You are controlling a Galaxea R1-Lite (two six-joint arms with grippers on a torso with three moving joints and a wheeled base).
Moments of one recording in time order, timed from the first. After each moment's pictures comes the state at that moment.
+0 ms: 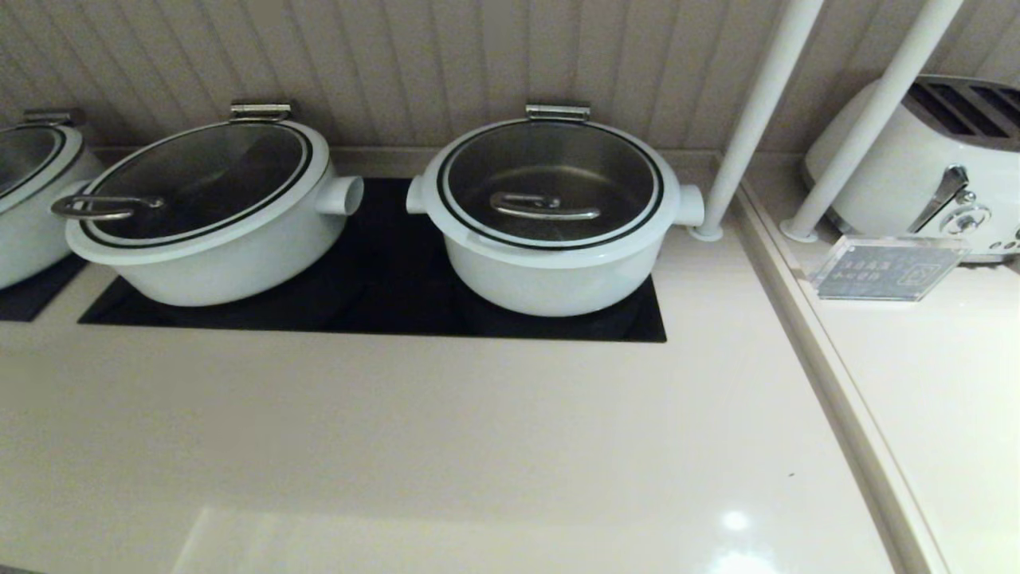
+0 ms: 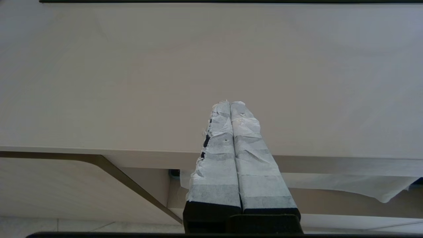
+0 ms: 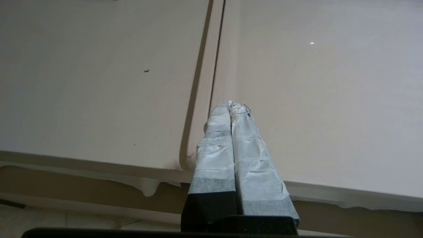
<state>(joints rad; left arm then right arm) -0.01 0.00 0.00 -0.01 0.00 0.00 0.00 0.00 0.00 0.00 0.02 -0.06</state>
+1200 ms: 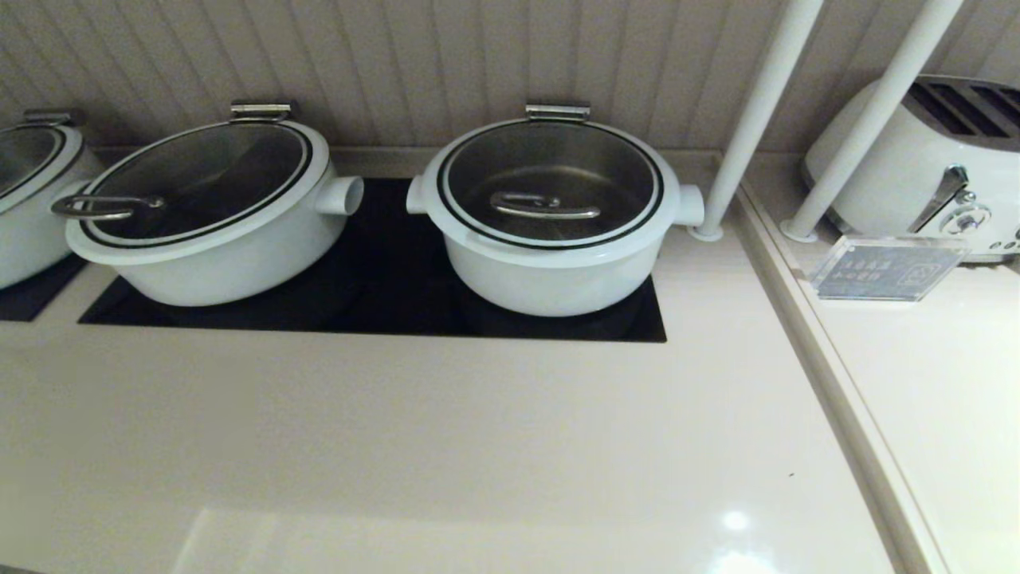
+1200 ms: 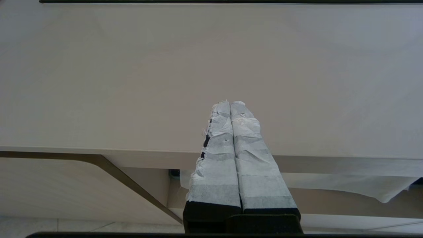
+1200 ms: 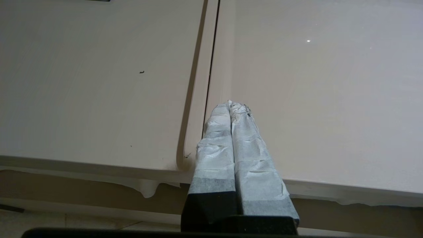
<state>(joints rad) -0.01 0.00 0.00 -0.01 0.00 0.00 0.00 0.00 0.00 0.00 0.00 -0.04</state>
